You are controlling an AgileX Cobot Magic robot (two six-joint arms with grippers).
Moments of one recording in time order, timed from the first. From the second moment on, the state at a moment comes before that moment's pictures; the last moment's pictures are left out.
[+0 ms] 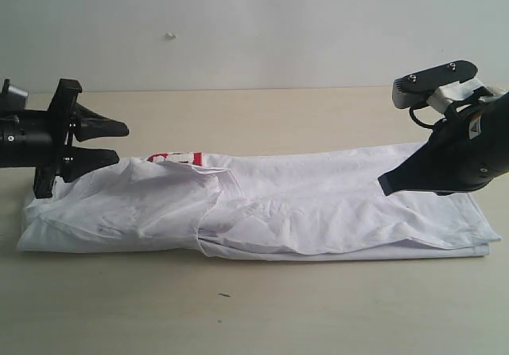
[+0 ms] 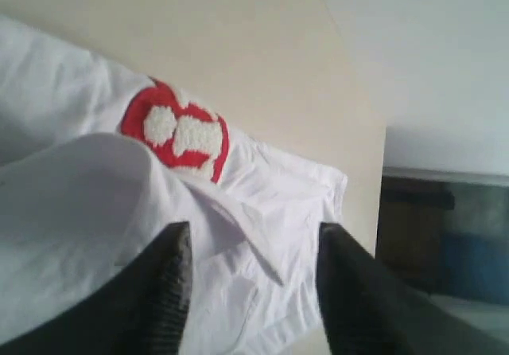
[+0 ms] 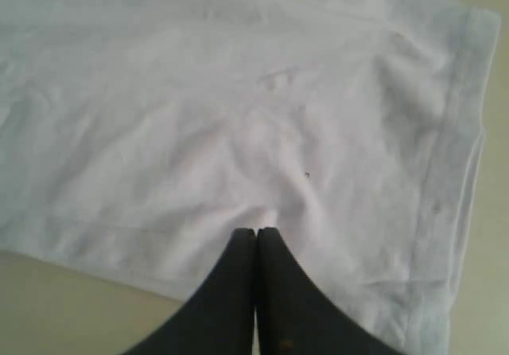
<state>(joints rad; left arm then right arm) 0.05 1.92 -0.93 -1.66 0.90 0.93 0.14 1.52 -0.80 -0.11 0.43 0.05</state>
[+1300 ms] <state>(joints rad) -0.15 2.13 -1.13 -1.73 0.66 1.15 0.14 1.52 -0.80 -0.11 0.42 0.05</state>
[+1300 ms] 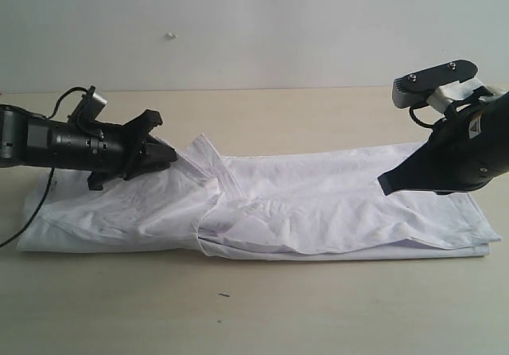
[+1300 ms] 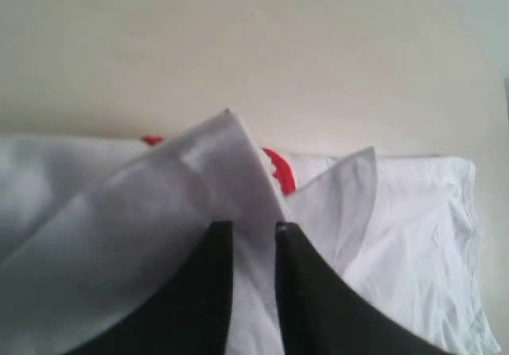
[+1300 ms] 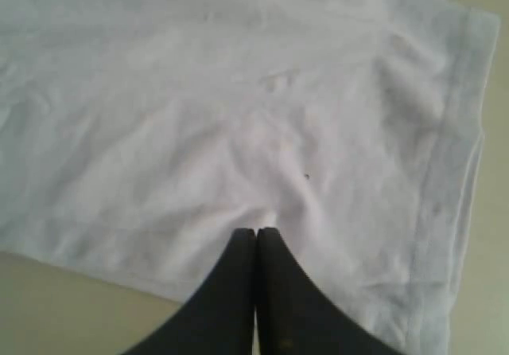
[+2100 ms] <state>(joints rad) 0.31 1.94 -1.16 -0.85 0.78 0.61 0.14 1.52 -0.80 -0.11 0.42 0.05</state>
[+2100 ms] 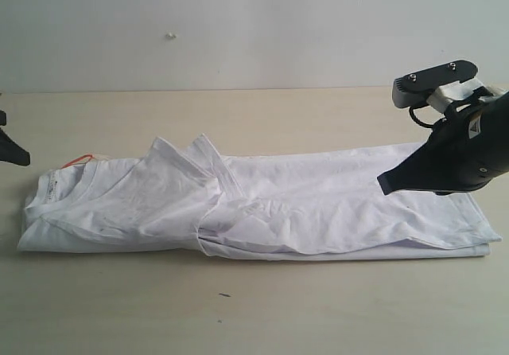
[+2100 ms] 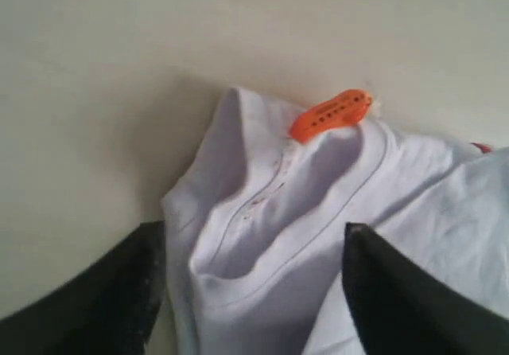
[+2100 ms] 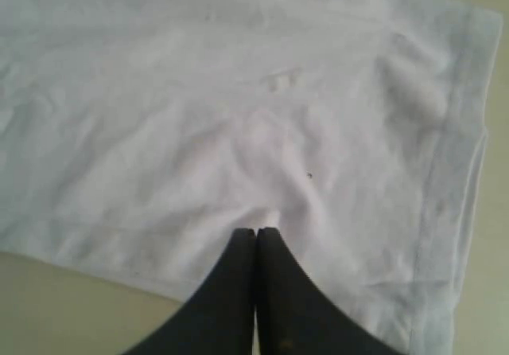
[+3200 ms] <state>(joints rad) 0.28 2.12 -1.16 -1.00 0.96 0.89 0.14 1.52 -0.80 -0.08 0.43 0.05</state>
